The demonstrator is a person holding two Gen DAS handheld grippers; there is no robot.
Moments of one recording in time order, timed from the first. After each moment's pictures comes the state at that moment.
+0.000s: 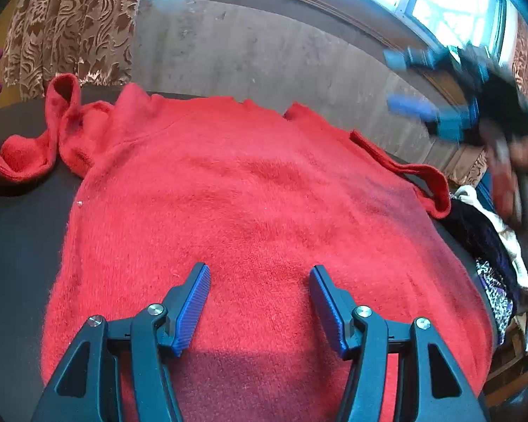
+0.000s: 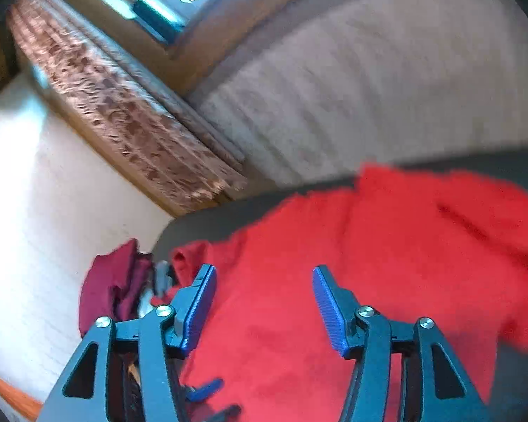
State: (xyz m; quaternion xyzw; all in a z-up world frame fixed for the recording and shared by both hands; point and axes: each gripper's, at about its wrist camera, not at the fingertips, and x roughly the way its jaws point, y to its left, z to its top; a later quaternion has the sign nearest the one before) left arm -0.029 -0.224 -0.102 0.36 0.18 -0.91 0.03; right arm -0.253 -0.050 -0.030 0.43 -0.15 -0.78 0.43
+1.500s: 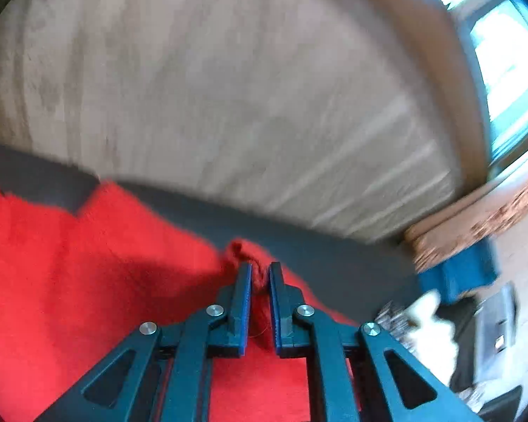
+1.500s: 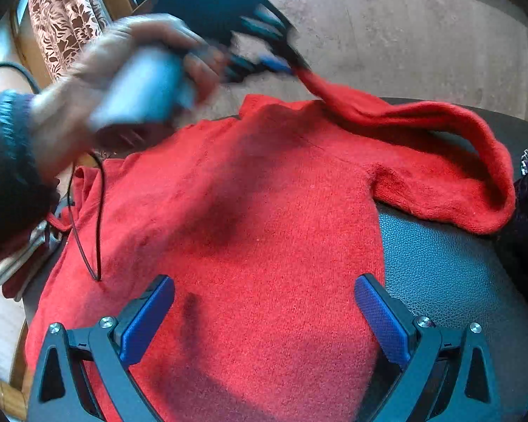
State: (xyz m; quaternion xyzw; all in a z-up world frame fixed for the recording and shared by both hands) left arm -0.363 -0.167 0.000 0.38 0.33 -0.86 -0.05; right arm -0.200 0.031 -0.132 0.40 -0.02 -0.86 0.32
